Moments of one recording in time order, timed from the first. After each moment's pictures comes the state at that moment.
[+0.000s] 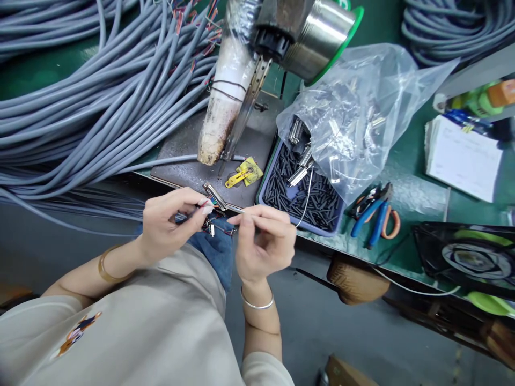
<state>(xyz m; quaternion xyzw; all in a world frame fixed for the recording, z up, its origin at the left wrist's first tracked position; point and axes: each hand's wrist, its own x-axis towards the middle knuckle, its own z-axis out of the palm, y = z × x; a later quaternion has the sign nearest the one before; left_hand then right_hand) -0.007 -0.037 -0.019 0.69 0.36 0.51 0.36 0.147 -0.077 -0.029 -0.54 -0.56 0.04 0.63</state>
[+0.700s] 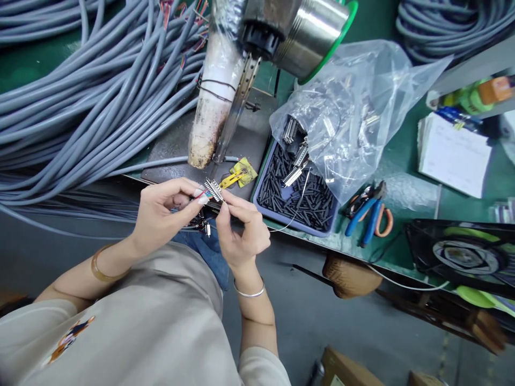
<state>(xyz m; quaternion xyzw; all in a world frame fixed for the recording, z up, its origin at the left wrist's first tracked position) -0.003 -0.024 -0.023 0.58 0.43 0.46 0.51 0.144 -0.062 -0.050 -0.55 -0.61 -0.01 0.57</state>
